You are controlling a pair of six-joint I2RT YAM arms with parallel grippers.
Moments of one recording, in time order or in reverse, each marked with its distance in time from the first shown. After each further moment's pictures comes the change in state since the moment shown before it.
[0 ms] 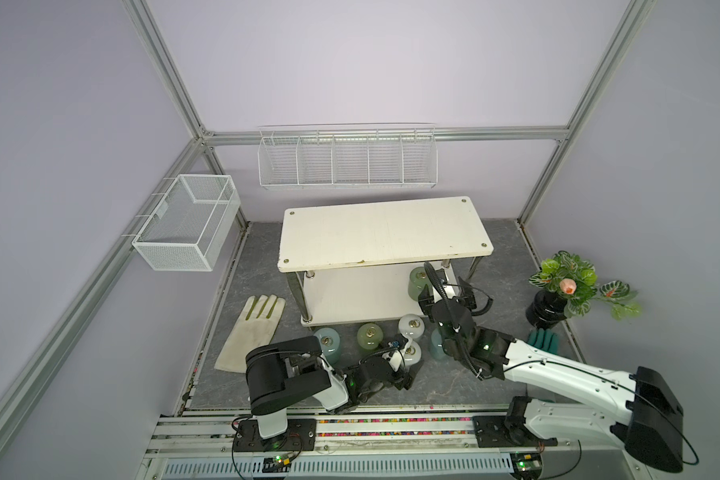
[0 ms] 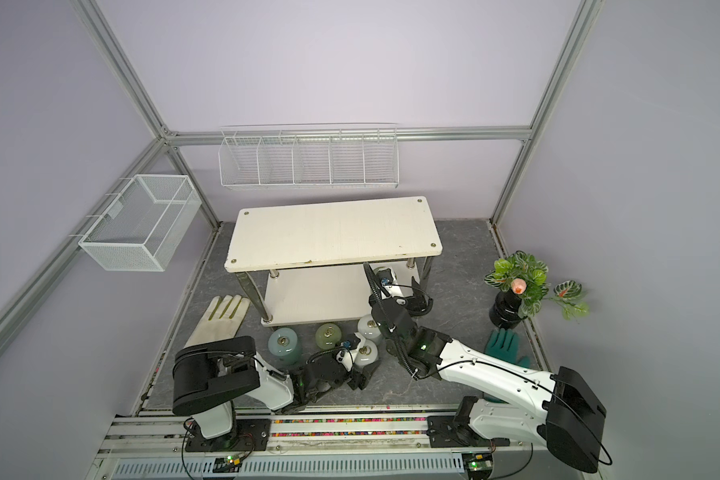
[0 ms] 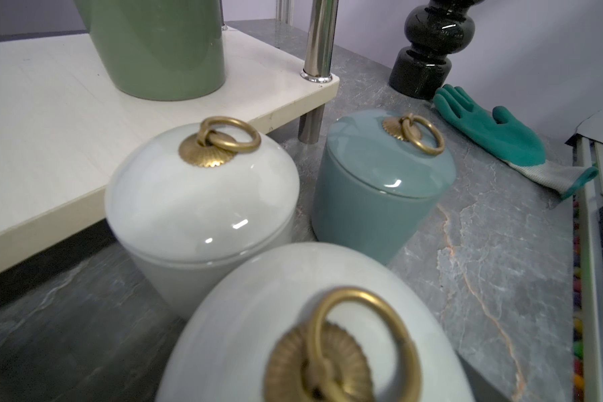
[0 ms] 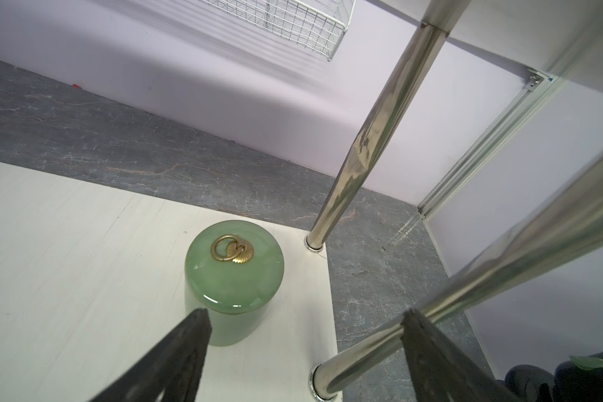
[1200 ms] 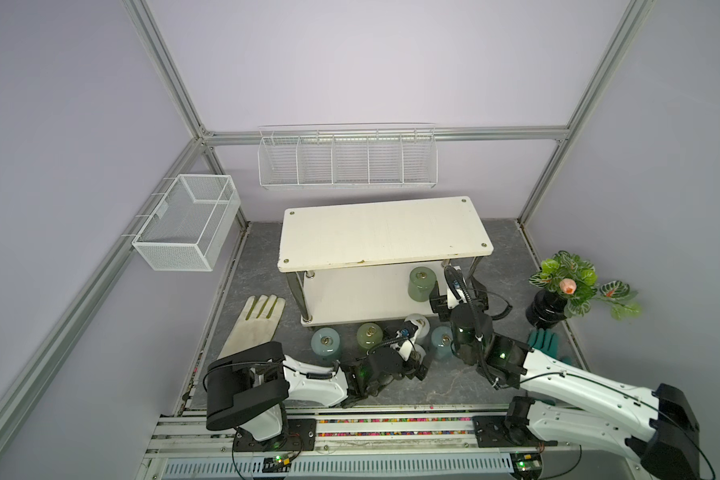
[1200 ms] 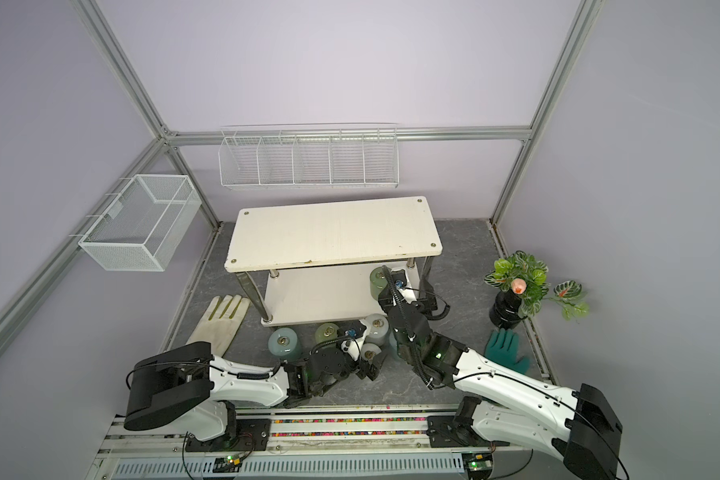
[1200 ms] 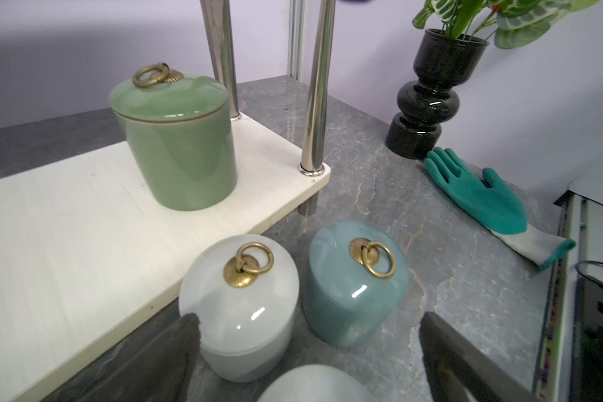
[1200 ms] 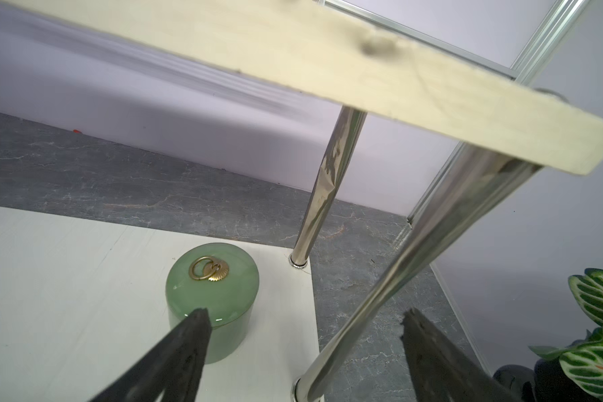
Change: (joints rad) left arm -0.036 -0.230 0.167 -0.355 -0.123 0.042; right arm -0.005 -0.146 -0.072 0.079 0.019 -0.061
